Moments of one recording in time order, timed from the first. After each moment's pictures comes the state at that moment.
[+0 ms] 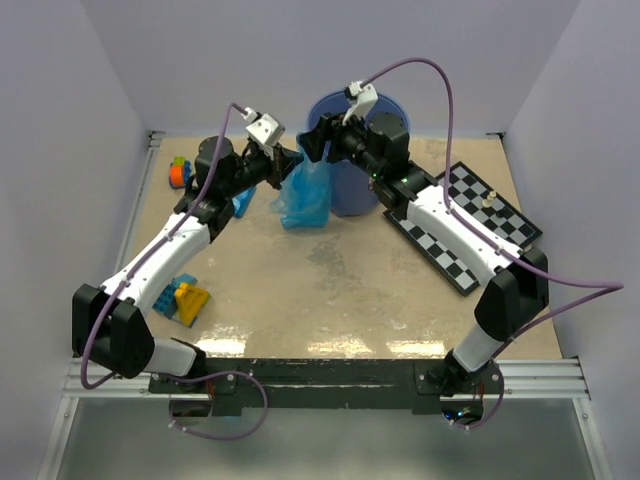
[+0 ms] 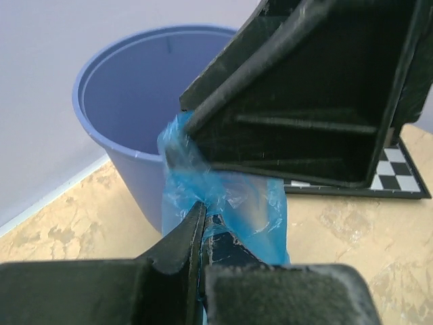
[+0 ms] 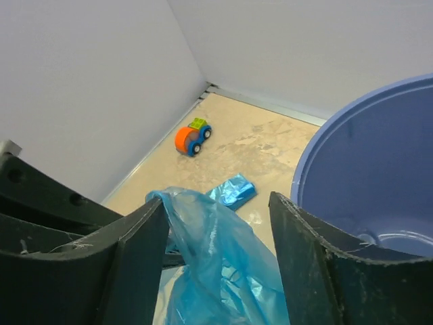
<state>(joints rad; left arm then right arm) -0.39 1.39 1.17 0.18 0.46 0.02 0.60 1.65 1.54 0.09 -0.12 0.36</state>
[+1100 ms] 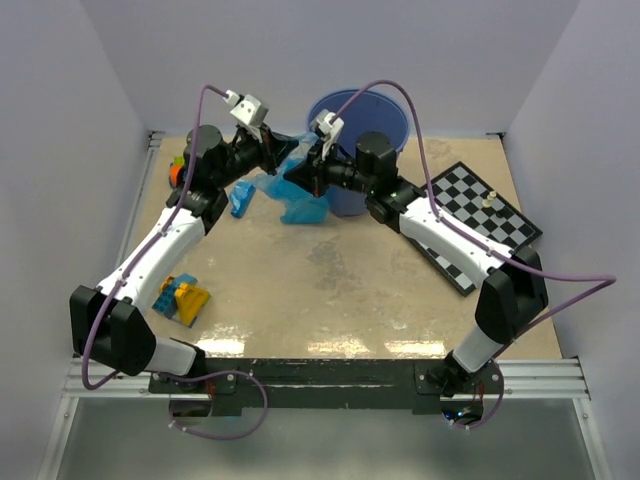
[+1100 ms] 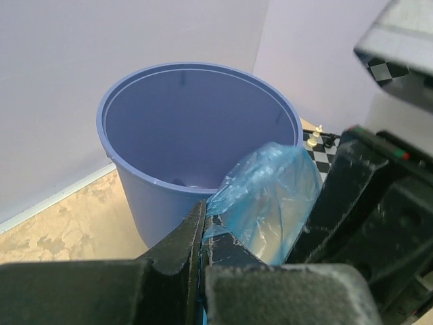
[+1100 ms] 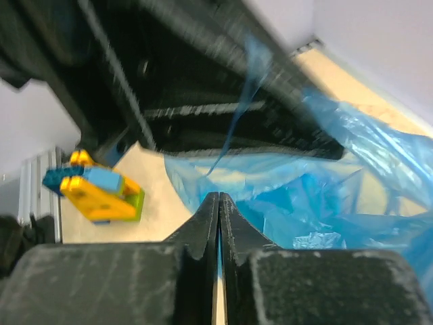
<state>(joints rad) -0.34 1.41 1.25 0.20 0.47 -0.15 0.65 1.64 1.41 0.14 -0.51 0.14</state>
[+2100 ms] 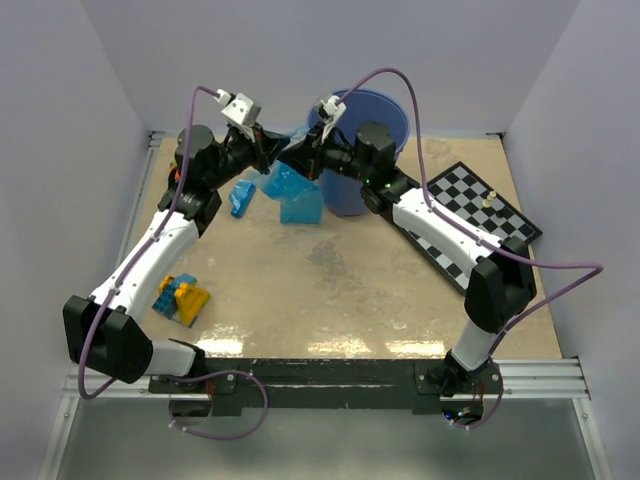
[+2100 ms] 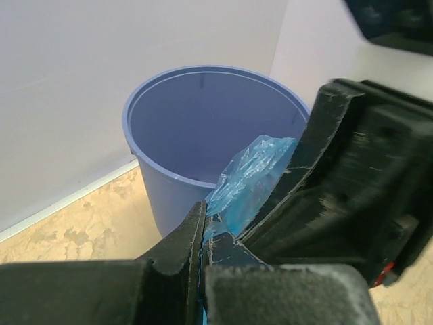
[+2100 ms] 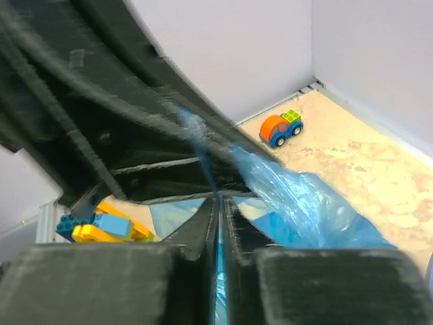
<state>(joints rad) -0.32 1.37 1.25 0.16 0.44 -0.12 0.64 1.71 1.50 0.29 -0.51 0.28</state>
